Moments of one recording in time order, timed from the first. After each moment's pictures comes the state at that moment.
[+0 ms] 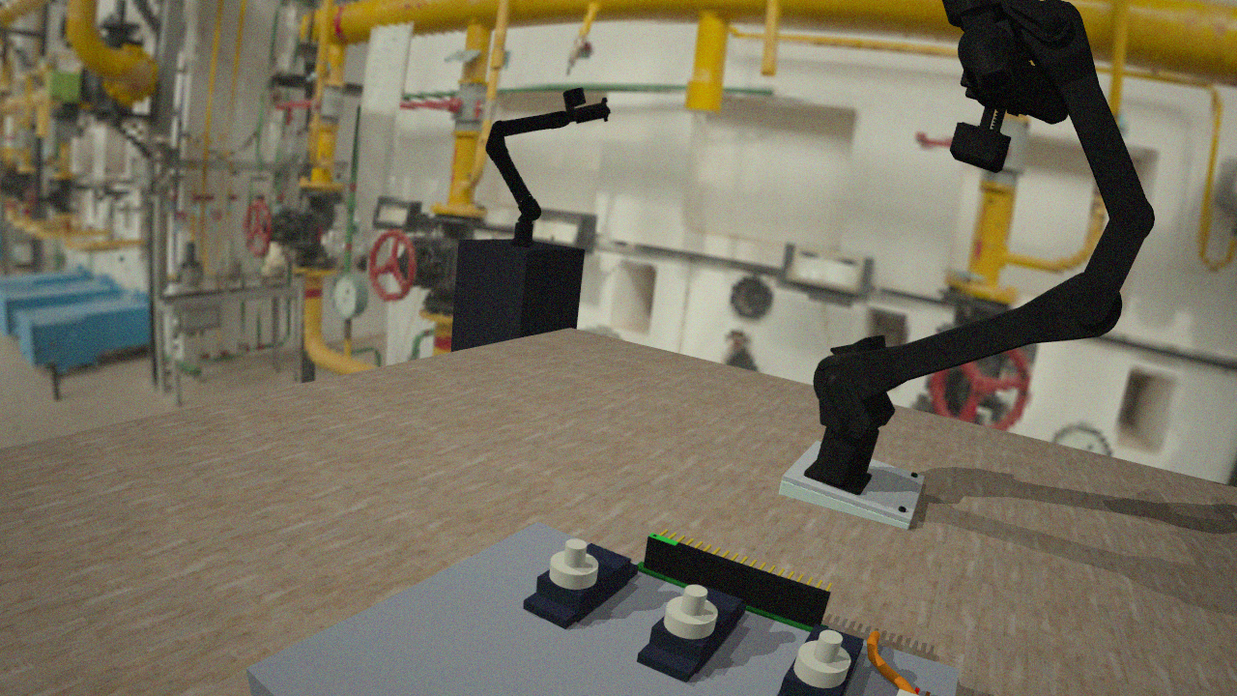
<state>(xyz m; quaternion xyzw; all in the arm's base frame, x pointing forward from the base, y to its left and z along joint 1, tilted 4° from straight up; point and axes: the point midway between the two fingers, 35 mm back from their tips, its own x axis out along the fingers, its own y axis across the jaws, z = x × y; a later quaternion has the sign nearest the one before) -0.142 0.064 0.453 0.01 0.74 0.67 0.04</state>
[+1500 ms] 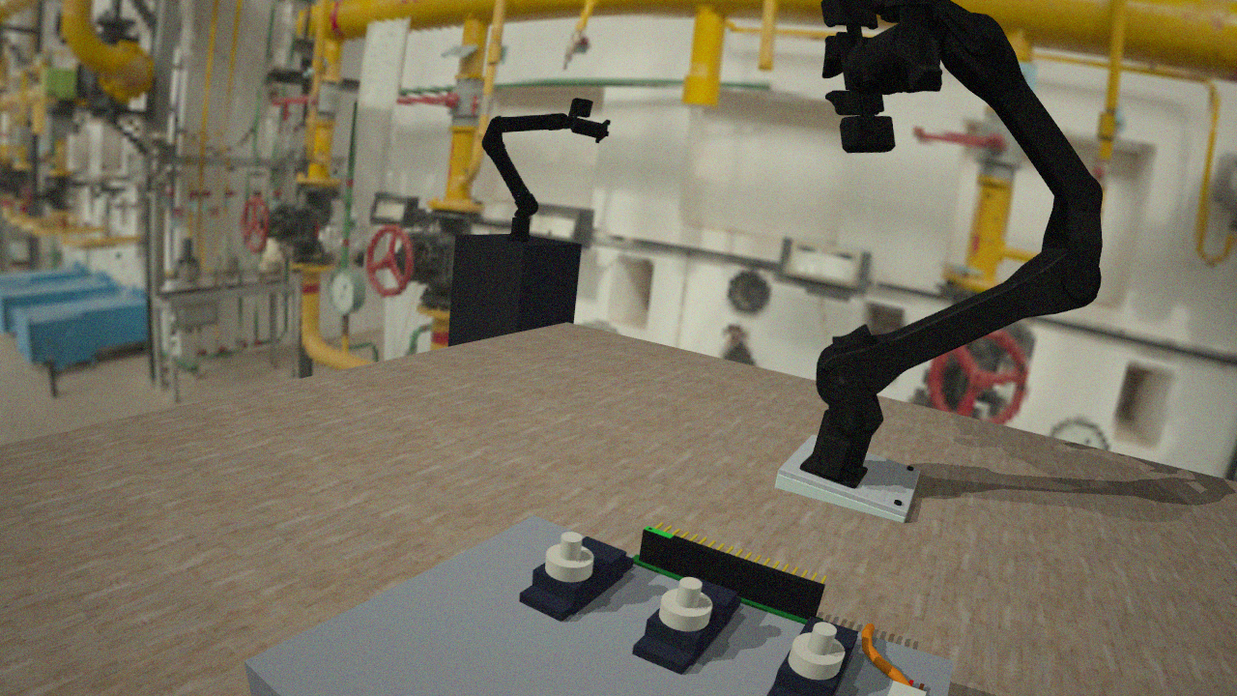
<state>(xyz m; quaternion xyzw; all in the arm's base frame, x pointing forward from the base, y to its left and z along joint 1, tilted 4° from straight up) -0.107 -0.119 0.426 -0.26 0.55 0.76 -0.24</state>
